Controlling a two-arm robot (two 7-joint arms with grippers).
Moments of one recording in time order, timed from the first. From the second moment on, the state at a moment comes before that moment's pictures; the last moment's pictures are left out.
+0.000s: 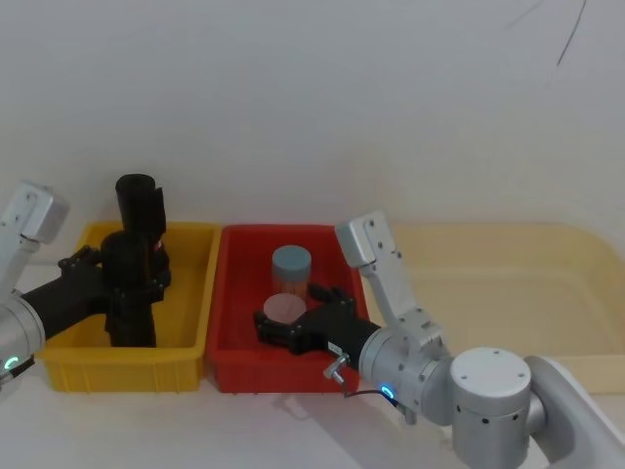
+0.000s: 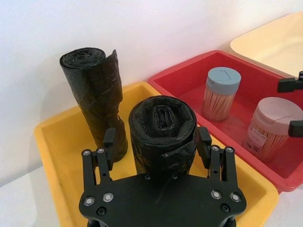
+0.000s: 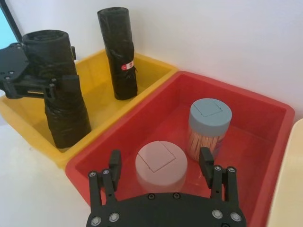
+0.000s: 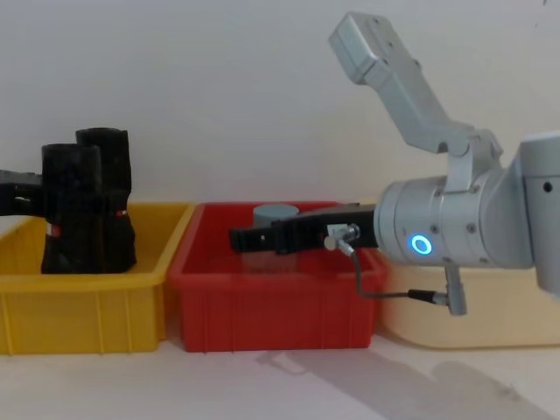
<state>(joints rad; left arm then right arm) -0.38 0.52 0.27 -1.45 -0.44 0.22 -0.43 0.46 0.14 -0.52 -1.40 0.24 0.39 0.28</state>
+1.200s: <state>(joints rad) -0.38 0.52 0.27 -1.45 -0.44 0.22 -0.43 0.48 0.11 -0.53 -1.32 0.20 0.33 0.28</state>
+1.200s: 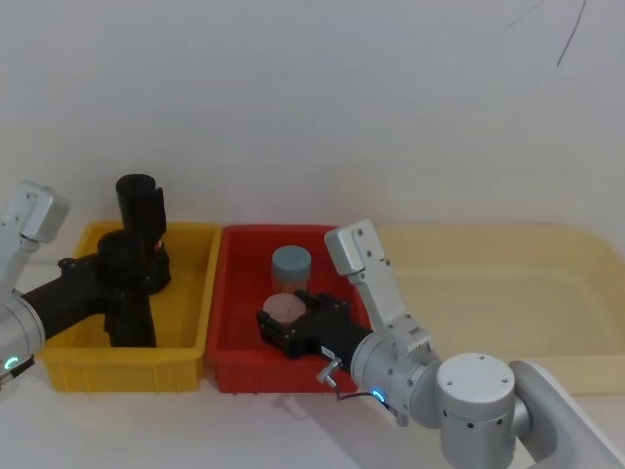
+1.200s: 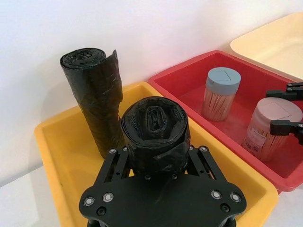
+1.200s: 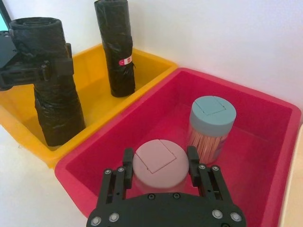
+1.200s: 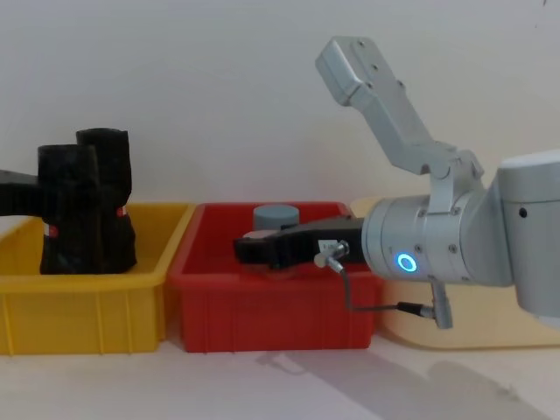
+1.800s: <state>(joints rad) -0.38 0.52 0.27 -1.46 -0.44 0.22 -0.42 0.48 0.11 -0.52 -1.33 0.20 0.33 0.28</state>
